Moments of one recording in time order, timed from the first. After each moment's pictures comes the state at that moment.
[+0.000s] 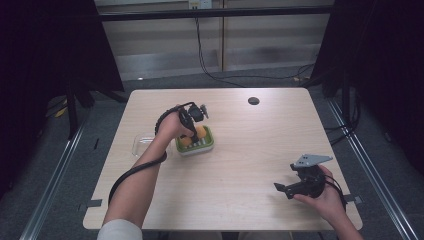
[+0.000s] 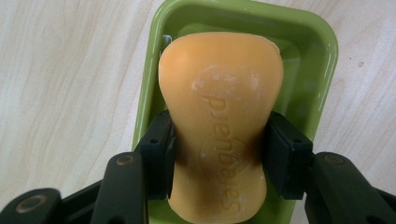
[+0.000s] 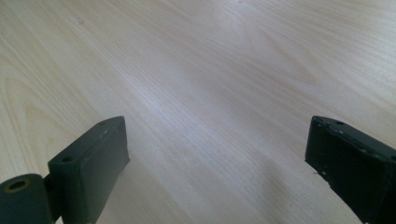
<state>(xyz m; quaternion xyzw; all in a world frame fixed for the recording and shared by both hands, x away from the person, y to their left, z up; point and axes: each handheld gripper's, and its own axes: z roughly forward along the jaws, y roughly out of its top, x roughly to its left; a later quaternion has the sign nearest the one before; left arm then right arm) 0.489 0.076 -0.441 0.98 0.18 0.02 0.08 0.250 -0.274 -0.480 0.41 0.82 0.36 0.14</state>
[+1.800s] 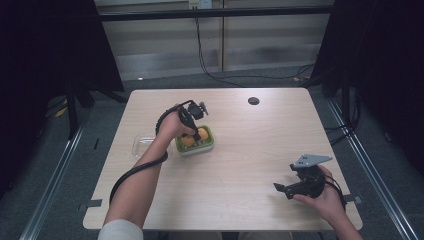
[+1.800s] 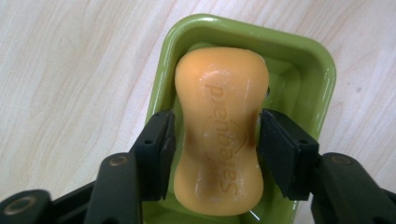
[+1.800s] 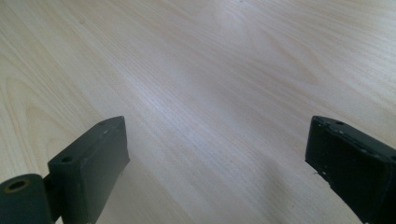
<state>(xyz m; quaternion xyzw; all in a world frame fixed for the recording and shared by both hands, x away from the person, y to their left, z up) 0.492 0.078 -0.437 0.97 0.21 0.03 0.11 0.250 -0.273 -0.481 0.41 0.83 0.36 0.14</state>
